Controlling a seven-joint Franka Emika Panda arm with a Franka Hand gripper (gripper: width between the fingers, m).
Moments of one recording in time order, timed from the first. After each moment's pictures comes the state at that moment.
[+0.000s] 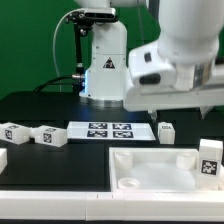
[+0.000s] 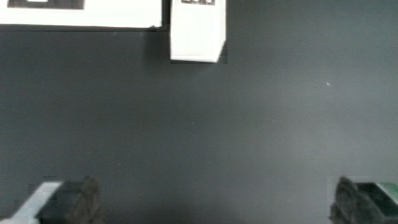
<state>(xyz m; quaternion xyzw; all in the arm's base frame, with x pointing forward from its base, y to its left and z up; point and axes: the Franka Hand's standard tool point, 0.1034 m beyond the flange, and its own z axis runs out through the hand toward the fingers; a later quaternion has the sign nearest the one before) 0.476 0.109 0.065 -0.95 0.00 0.29 0.06</state>
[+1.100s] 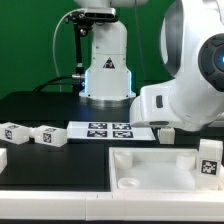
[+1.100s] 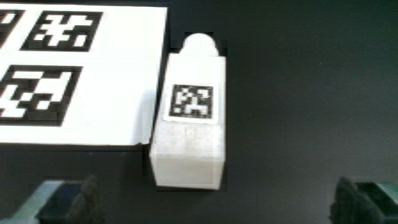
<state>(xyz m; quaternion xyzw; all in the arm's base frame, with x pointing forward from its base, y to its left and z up) 0.430 0.118 0.038 -0.89 0.00 0.46 0.03</state>
